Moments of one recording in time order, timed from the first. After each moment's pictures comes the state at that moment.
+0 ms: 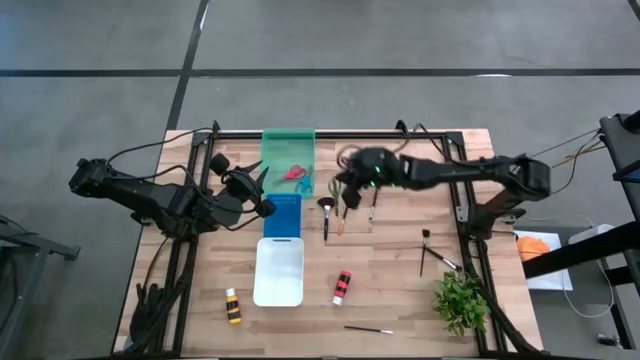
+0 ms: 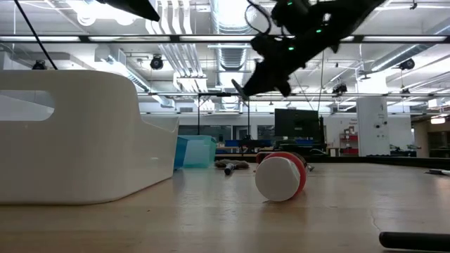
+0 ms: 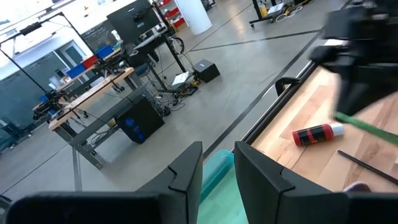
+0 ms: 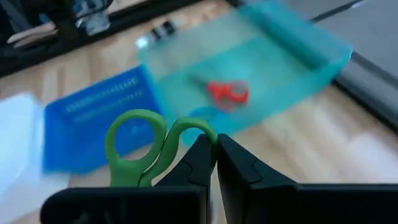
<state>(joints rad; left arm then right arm) -0.28 1.10 0.94 -0.38 -1.20 -0.02 -0.27 1.54 0.95 0.04 0.03 0.24</state>
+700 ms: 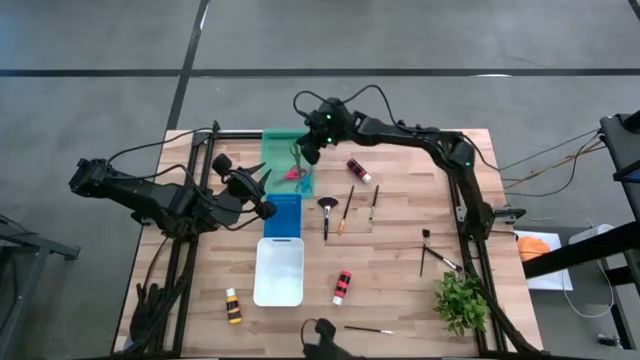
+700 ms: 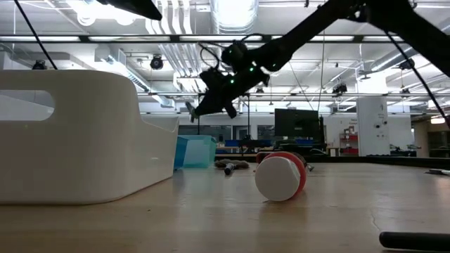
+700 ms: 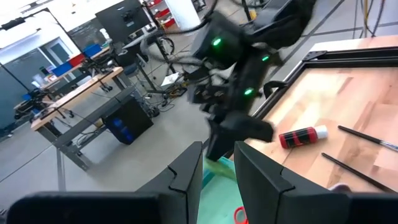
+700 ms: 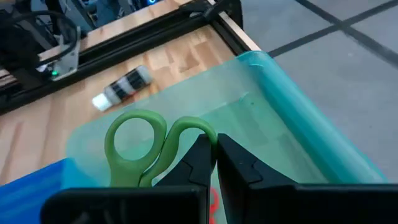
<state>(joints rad) -0.28 1.10 0.94 -0.36 -1.16 -0.03 -0.52 2.17 1.70 -0.09 -0.32 0.14</state>
